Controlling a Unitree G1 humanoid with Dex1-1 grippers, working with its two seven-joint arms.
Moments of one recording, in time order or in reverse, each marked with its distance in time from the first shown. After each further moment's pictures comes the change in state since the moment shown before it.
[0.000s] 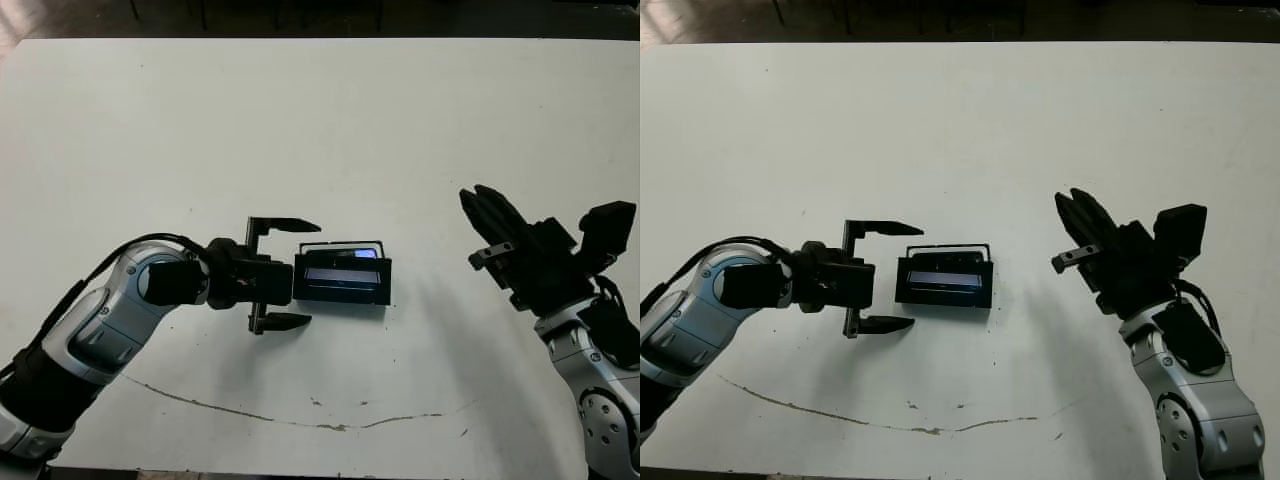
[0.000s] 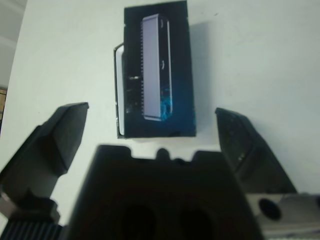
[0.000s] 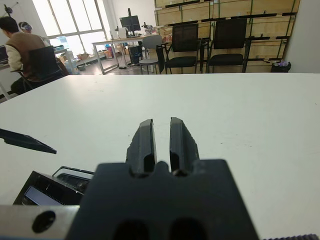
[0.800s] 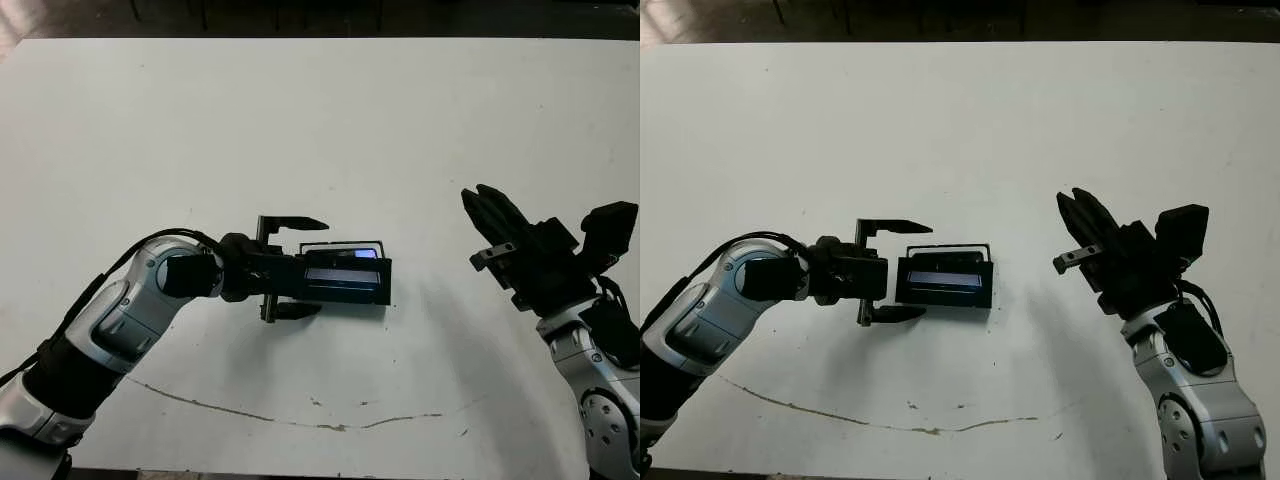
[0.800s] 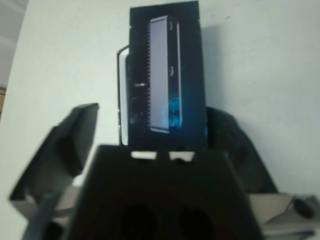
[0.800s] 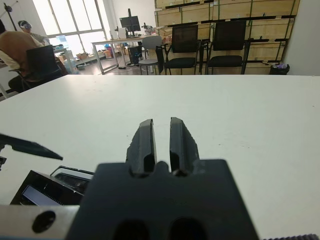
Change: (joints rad) left arm -0.025 -0.049 -0.024 0.054 0.010 0.003 0.011; right arm 0.002 -0.002 -0.003 0.002 -0.010 -0.009 0.008
